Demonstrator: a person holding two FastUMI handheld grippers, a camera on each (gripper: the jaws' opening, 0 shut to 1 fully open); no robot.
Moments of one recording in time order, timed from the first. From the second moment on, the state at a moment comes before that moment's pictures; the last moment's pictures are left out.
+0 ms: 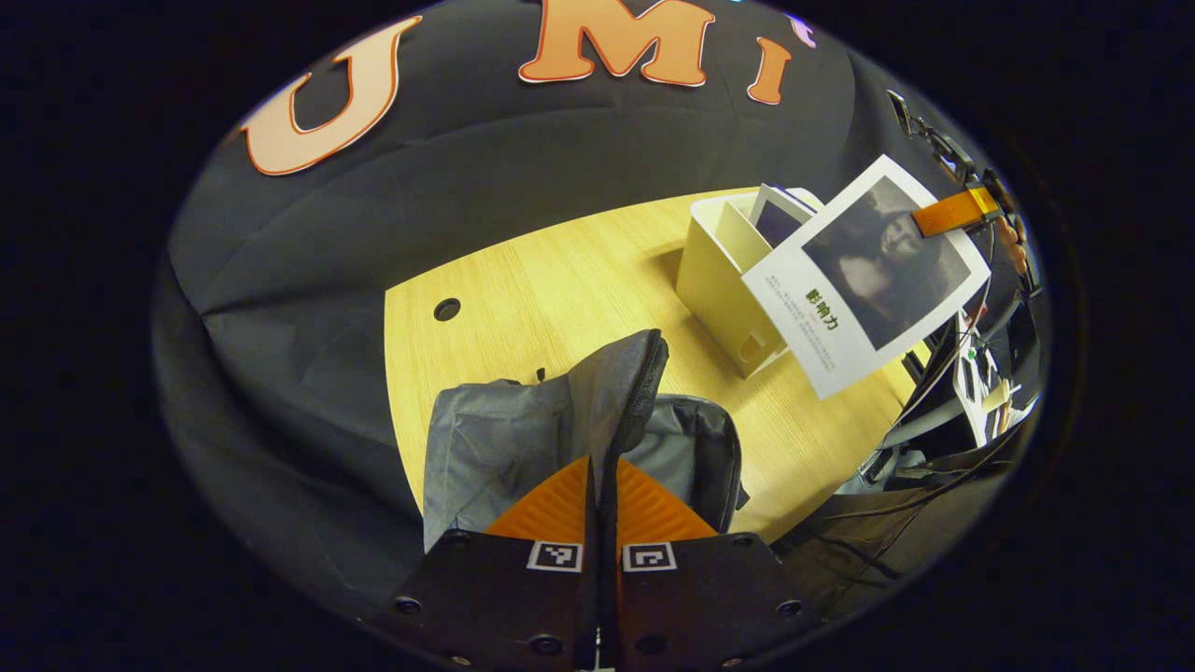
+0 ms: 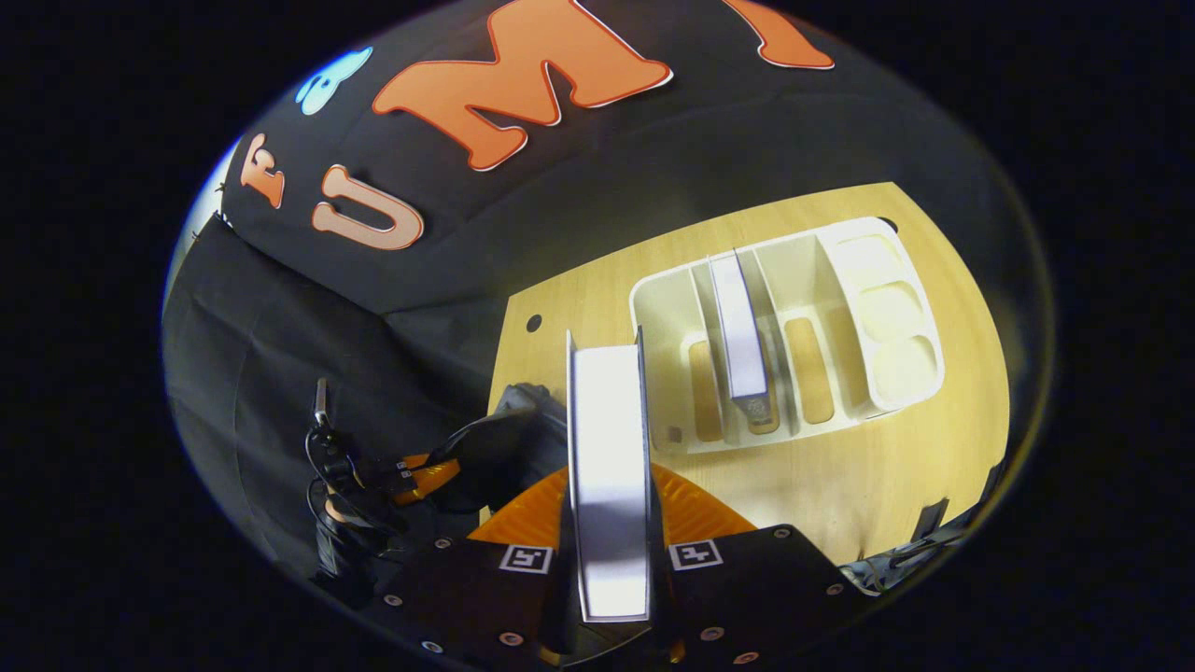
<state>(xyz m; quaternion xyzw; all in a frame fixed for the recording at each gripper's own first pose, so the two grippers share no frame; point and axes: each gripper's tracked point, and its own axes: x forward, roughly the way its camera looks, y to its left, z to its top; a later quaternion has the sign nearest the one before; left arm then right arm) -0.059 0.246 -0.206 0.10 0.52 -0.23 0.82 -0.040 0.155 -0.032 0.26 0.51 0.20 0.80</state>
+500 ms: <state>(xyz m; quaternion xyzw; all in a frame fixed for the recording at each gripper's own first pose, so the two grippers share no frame) -0.059 0.219 -0.201 0.07 0.51 -0.24 0.82 -0.067 0.211 -0.066 0.32 0.50 0.23 0.77</state>
